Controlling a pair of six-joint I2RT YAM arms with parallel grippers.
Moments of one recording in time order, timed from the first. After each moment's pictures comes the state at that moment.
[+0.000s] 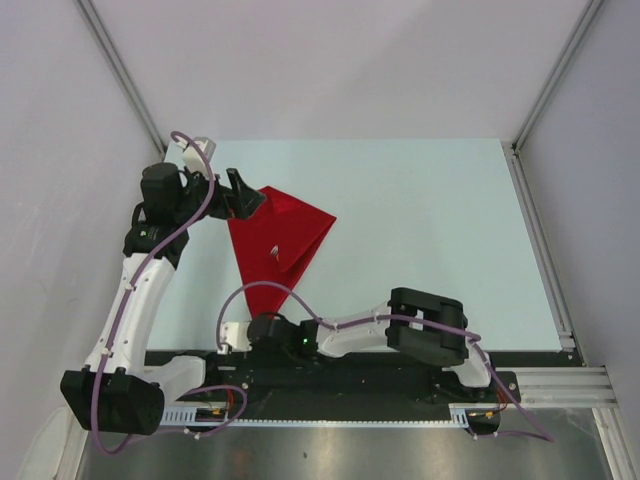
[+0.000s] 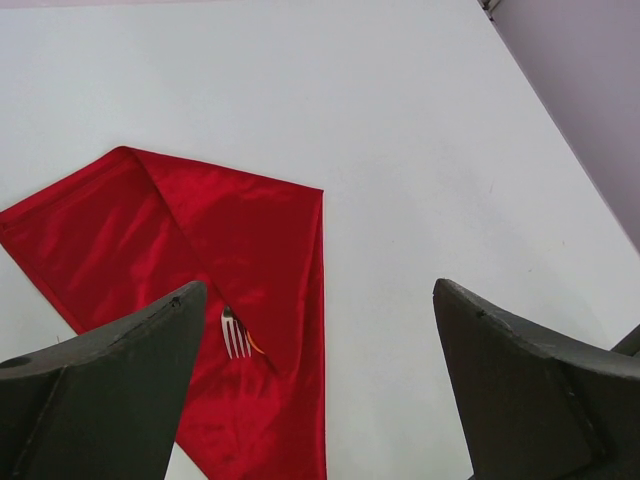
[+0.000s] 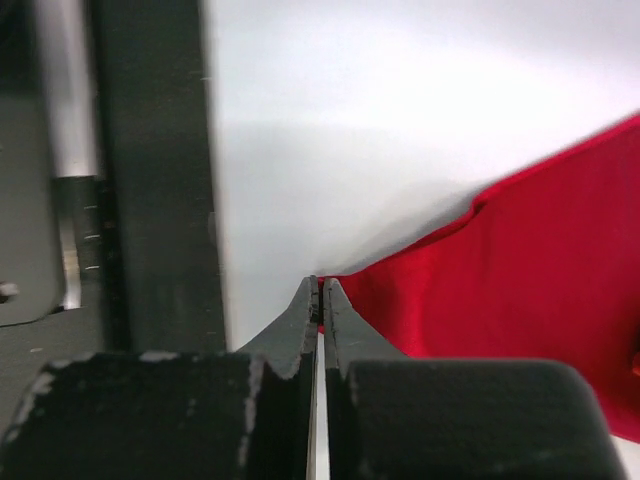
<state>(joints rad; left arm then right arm) -0.06 1.10 1.11 -0.36 0.51 -0.20 1.44 2.07 1.24 0.18 0.22 -0.35</state>
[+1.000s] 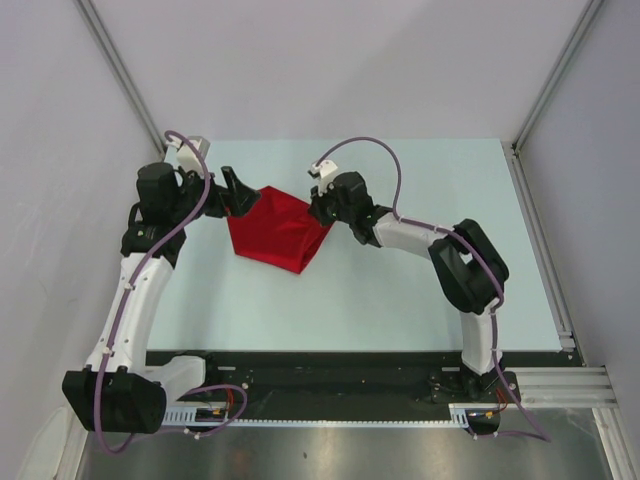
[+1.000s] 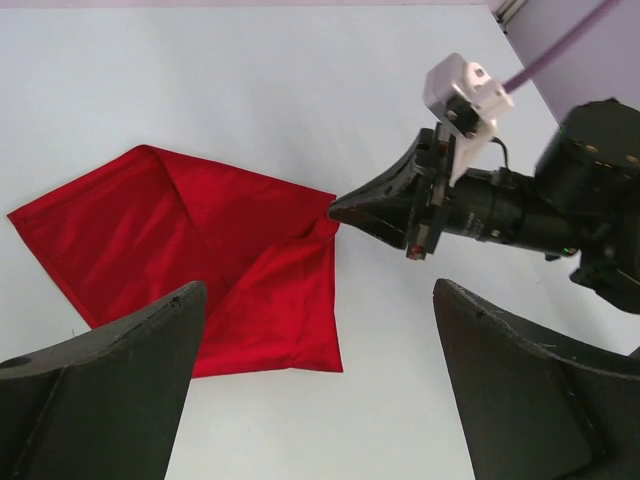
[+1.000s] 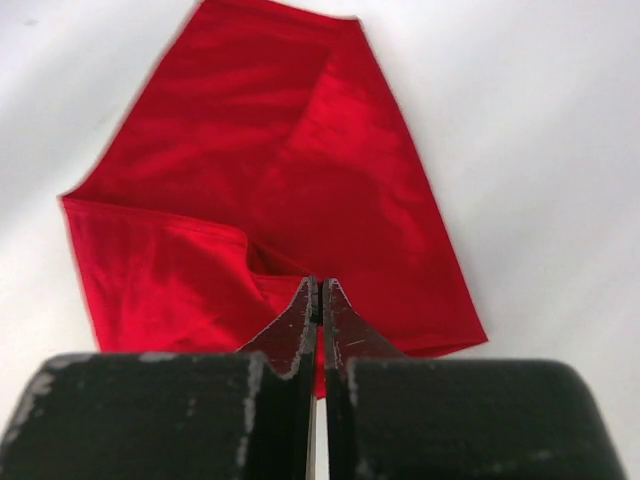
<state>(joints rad) -0.03 1.10 1.11 -0.35 0.50 -0.21 0.69 1.98 1.36 0.24 -0.15 0.08</state>
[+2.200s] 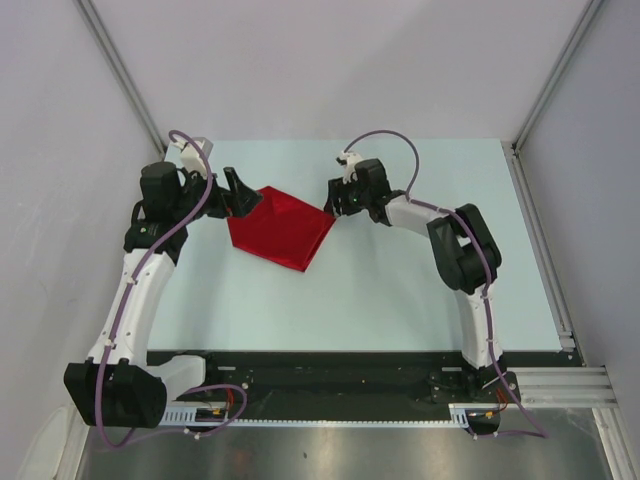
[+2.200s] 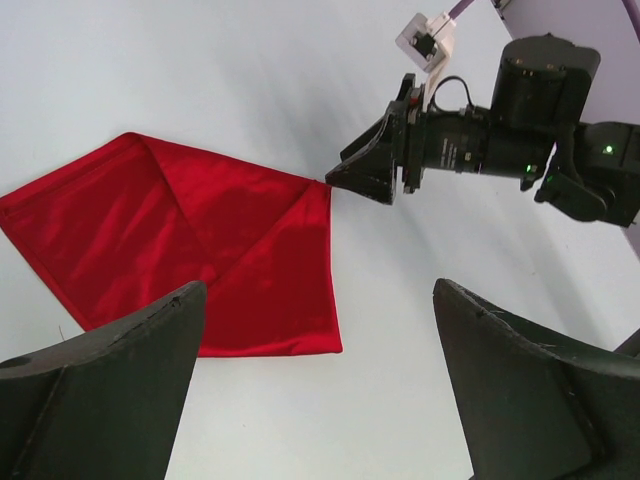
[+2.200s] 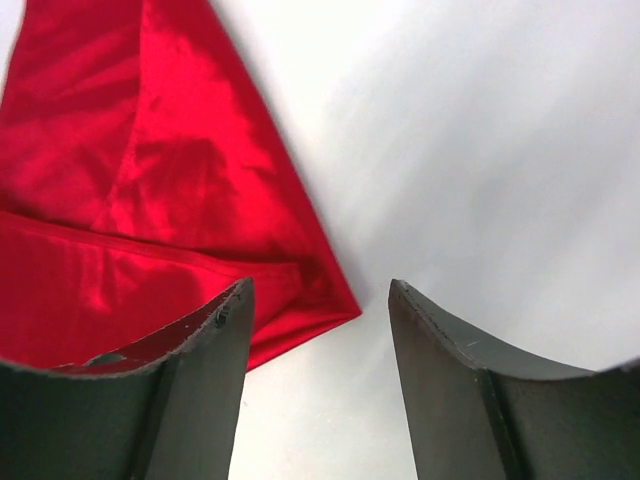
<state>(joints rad) -0.03 1.13 1.10 -0.35 0.53 -0.21 0.51 2.15 1.50 0.08 -0.25 0.19</state>
